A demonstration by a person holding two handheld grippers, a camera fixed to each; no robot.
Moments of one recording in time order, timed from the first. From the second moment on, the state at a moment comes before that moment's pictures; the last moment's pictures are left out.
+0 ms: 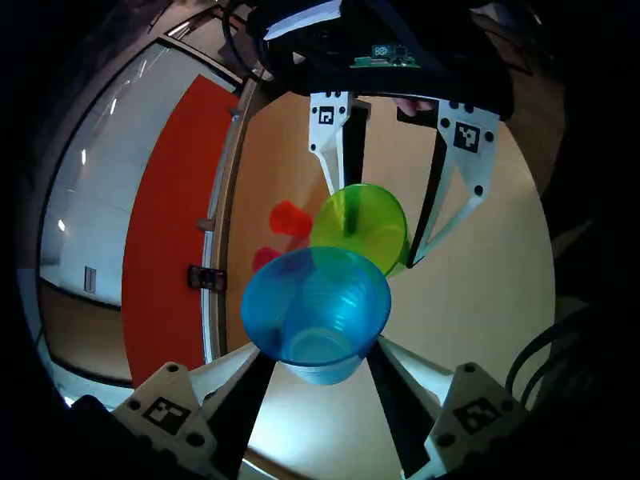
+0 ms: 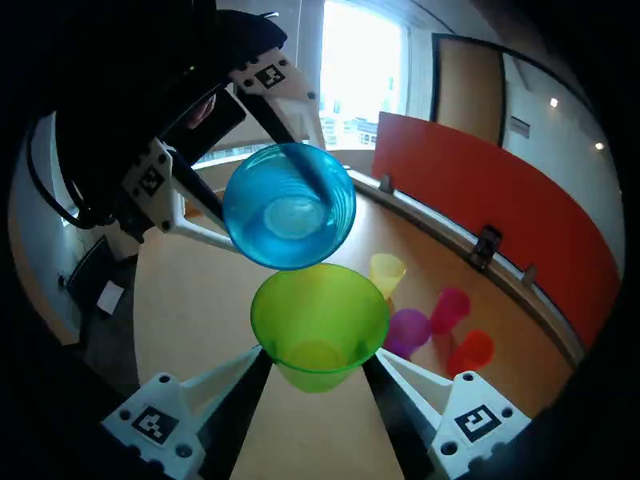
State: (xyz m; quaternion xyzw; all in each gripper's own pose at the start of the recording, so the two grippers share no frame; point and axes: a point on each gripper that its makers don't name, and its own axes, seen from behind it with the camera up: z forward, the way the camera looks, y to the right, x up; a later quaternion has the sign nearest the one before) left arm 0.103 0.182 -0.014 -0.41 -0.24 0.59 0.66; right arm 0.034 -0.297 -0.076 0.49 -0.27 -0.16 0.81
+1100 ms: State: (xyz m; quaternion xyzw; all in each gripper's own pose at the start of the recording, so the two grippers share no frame) left arm 0.109 0.182 -0.013 -0.40 -0.21 0.63 0.63; right arm 0.039 -0.301 -0.079 0.49 -0.25 -0.16 0.82
